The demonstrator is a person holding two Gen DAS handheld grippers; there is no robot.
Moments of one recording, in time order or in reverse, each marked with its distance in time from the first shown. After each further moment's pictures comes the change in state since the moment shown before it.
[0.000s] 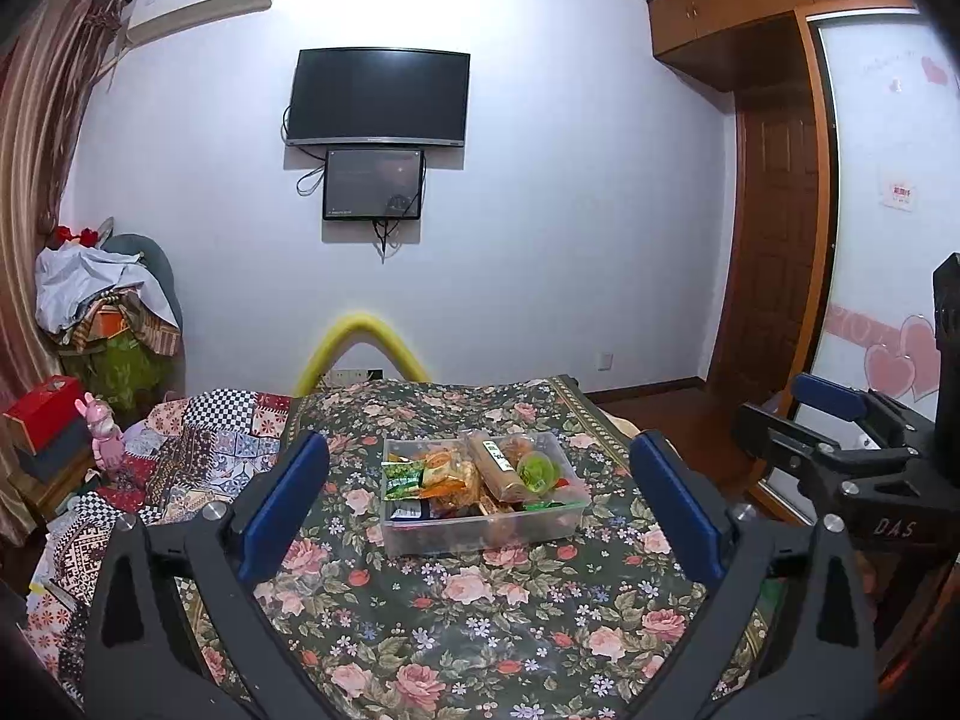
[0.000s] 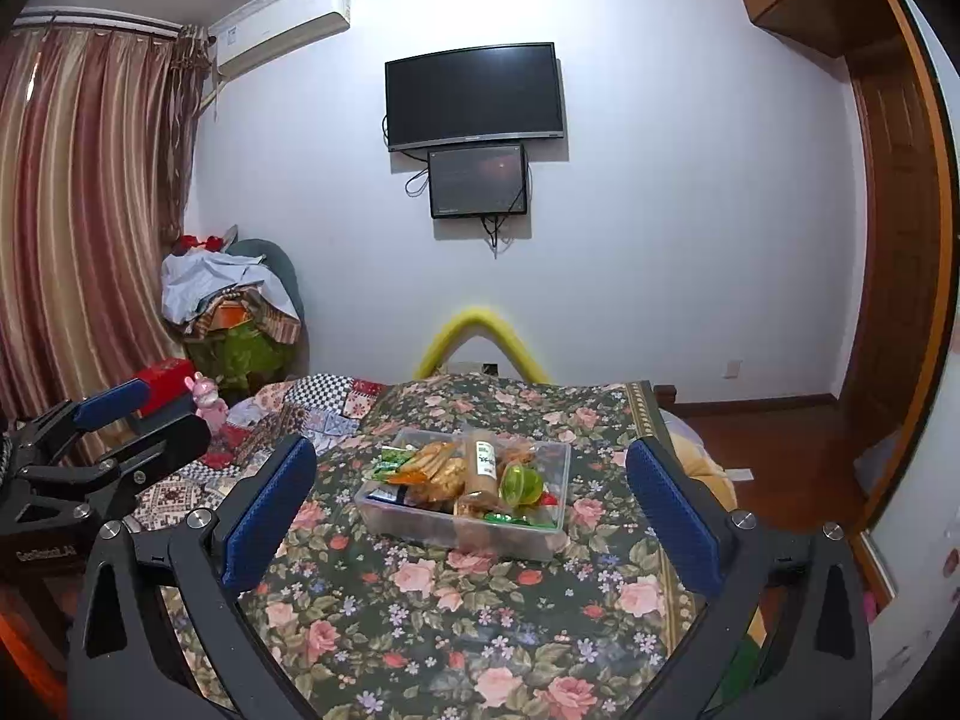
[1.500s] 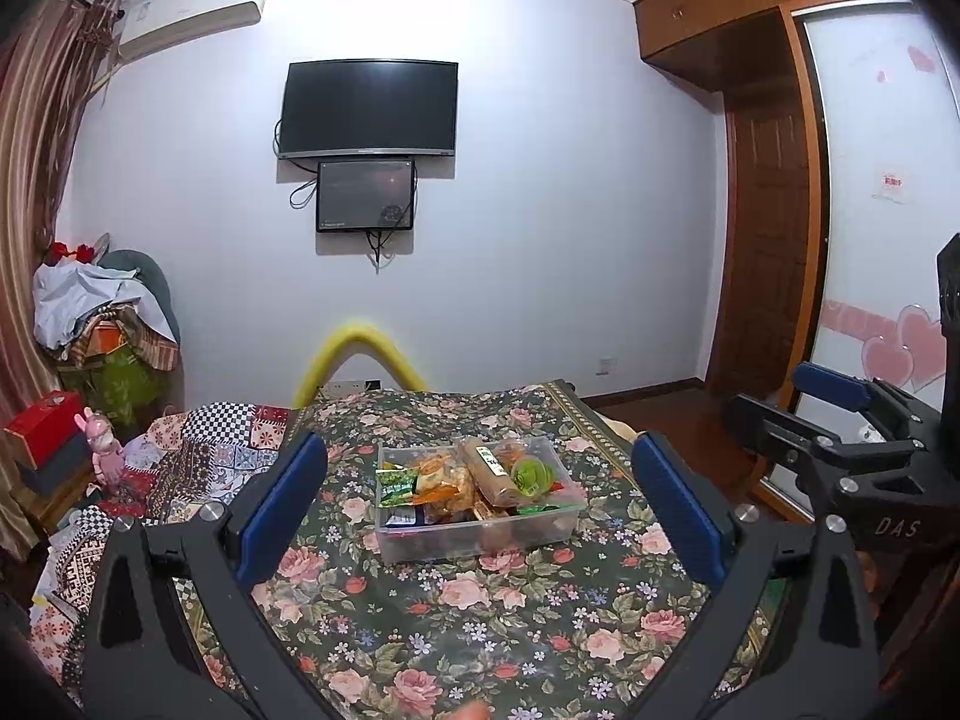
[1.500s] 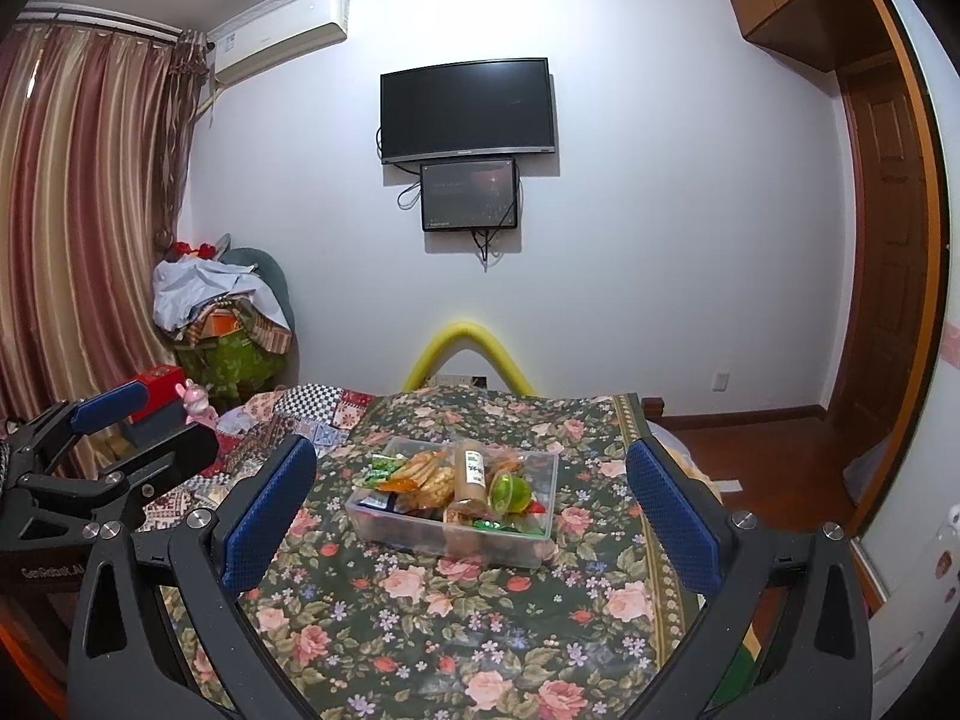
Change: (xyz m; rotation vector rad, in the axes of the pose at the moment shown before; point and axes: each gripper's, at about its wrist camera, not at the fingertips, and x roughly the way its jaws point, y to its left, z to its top) left arm -0.006 -0.011 -0.004 0.035 -0.018 -0.008; right arm -0.014 0.005 -0.001 -0.007 -0.033 -0.034
